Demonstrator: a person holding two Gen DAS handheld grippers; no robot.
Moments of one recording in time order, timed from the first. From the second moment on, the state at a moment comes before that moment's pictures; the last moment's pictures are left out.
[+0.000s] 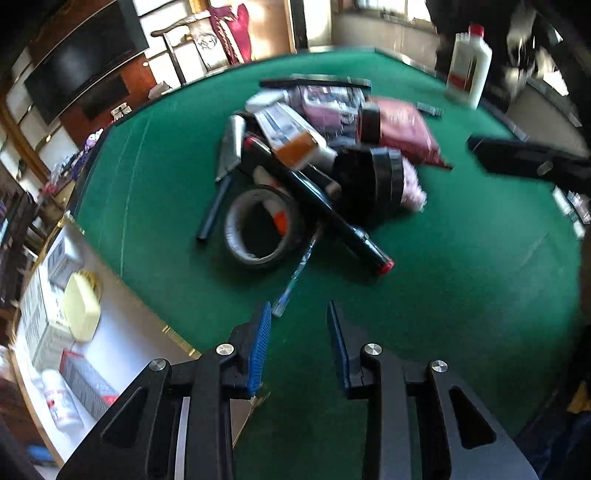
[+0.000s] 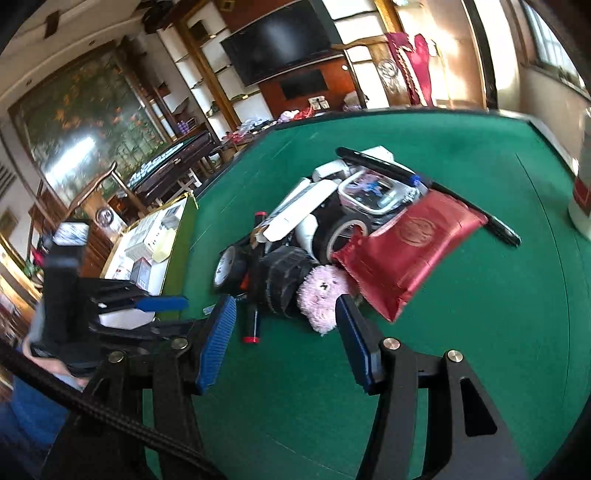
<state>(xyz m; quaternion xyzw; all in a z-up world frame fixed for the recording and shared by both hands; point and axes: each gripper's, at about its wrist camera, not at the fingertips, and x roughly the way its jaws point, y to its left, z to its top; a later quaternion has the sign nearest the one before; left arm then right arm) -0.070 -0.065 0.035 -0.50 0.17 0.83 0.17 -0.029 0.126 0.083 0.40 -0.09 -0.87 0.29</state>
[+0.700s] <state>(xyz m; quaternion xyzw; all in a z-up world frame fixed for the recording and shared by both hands) -0.008 -0.063 0.020 -0.49 0.10 0.85 0.19 -0.037 0.129 0.068 0.41 -0.10 -0.86 0.28</state>
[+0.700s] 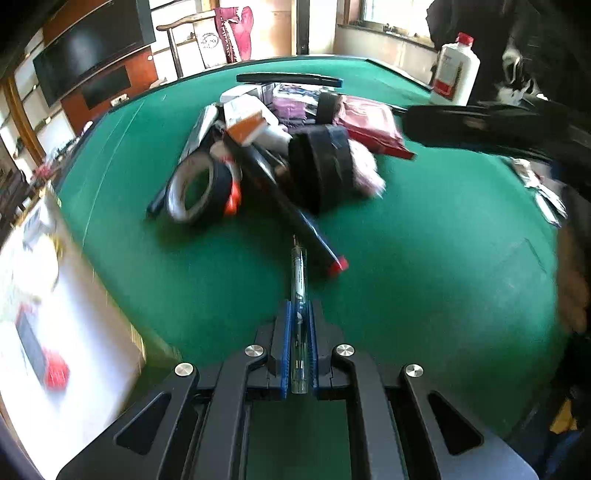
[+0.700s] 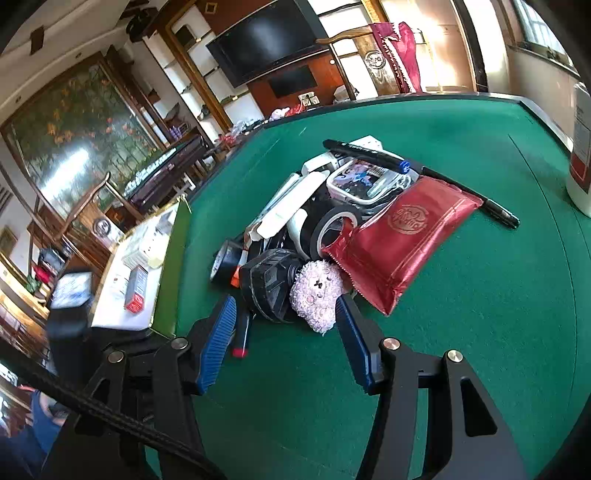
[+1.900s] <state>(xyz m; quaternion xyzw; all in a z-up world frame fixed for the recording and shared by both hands) 0.029 -0.069 0.029 -0.47 0.10 0.86 0.16 -0.027 0.086 0.085 0.38 0.00 -0.89 0.26</state>
